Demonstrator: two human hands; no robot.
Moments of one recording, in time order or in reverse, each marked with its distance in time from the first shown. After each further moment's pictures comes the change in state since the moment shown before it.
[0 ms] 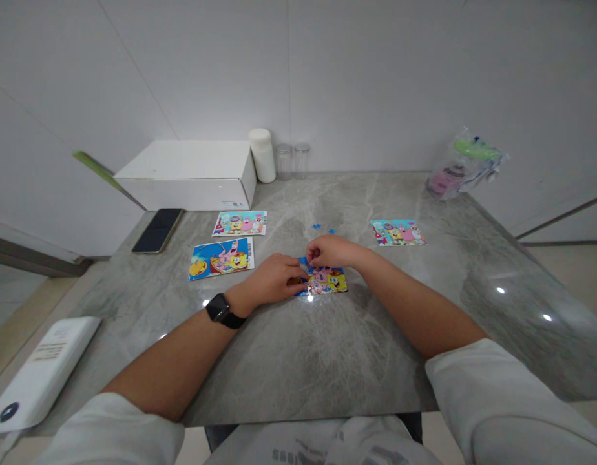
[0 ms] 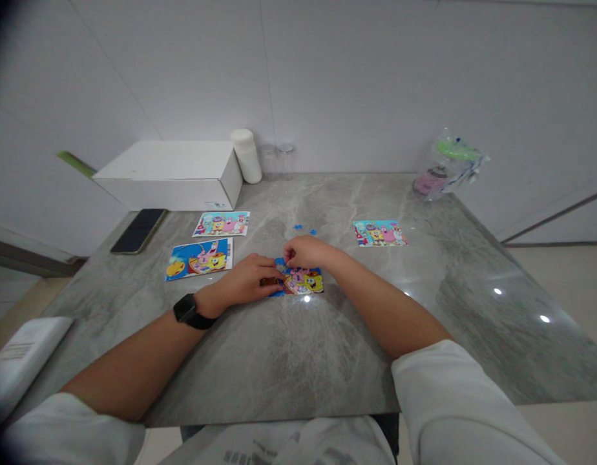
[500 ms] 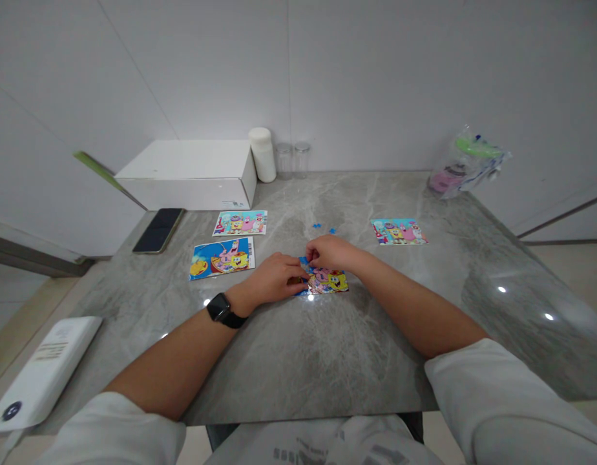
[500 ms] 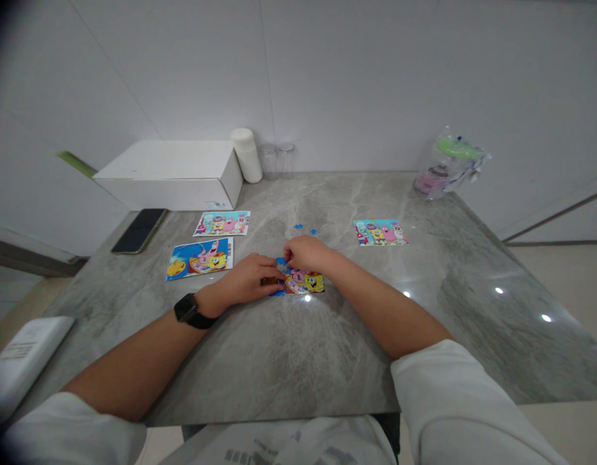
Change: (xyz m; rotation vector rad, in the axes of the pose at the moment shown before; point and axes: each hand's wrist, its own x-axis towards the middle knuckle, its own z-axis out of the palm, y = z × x) left_hand 0.000 -0.001 0.000 -0.017 -0.003 -0.006; right_hand 0.007 0.003 0.010 -0.116 0.092 -0.028
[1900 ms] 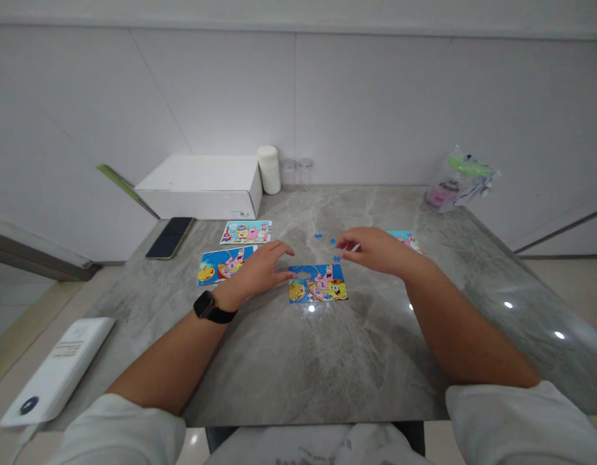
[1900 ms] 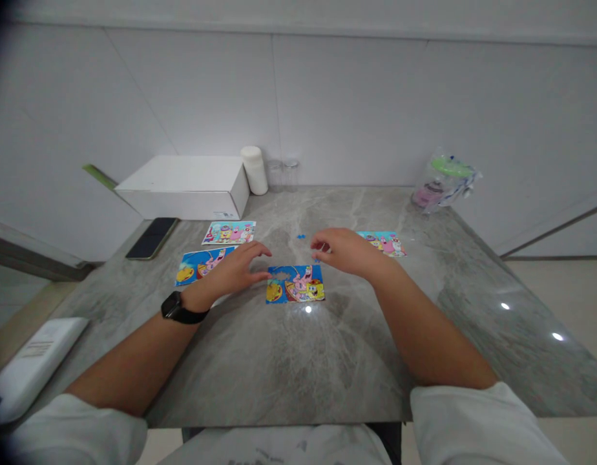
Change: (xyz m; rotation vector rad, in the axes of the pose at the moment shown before) left_hand -0.012 -0.015 -0.035 -0.016 0.222 -0.253; right_hand -0.085 0.033 -0.056 0.069 0.303 -0.088
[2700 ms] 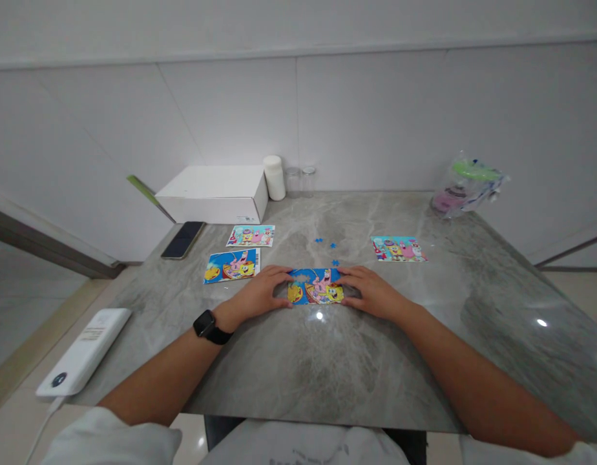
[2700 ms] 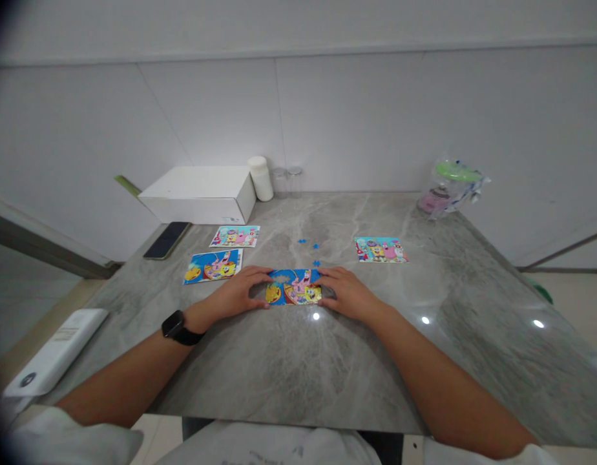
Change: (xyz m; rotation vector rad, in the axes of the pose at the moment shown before) left_hand -0.041 0.006 0.034 -0.057 -0.085 -0.026; right_hand -0.053 0.058 0.102 0.039 0.111 -0.254
